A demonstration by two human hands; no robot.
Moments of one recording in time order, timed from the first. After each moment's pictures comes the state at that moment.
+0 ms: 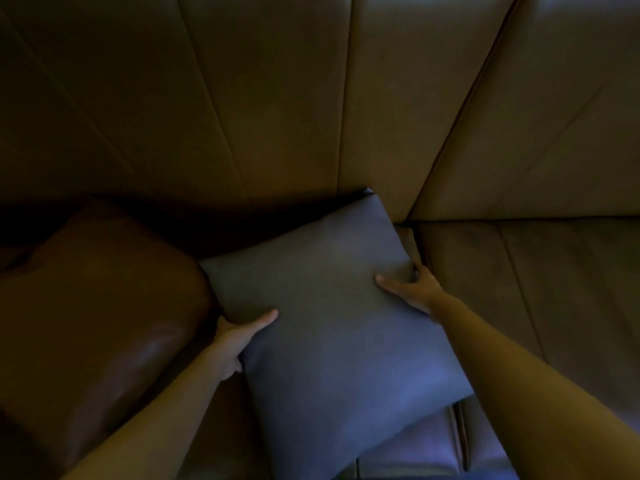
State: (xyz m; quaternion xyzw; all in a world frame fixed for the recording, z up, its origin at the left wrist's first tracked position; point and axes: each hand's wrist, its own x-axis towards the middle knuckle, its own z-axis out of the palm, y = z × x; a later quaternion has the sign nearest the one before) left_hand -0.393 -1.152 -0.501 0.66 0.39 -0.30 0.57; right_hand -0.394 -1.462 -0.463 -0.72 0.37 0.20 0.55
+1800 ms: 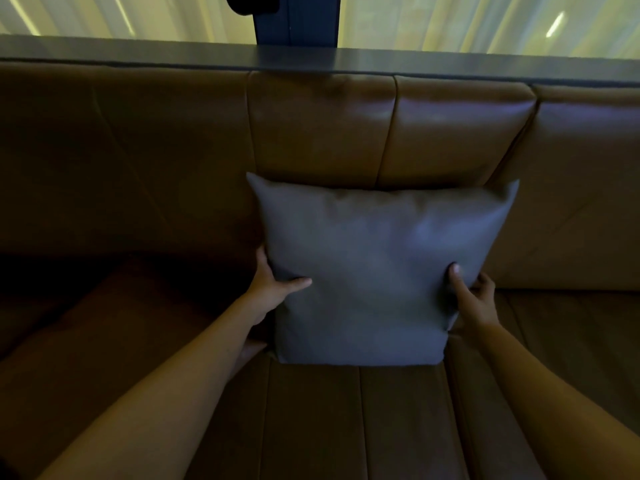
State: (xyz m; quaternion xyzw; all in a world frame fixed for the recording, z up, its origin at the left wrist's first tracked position) left_hand -0.248 -1.174 -0.395 0.74 0.11 -0.20 0.63; right_hand -0.342 -1.468 -0.369 -0.62 0.37 -0.07 0.69
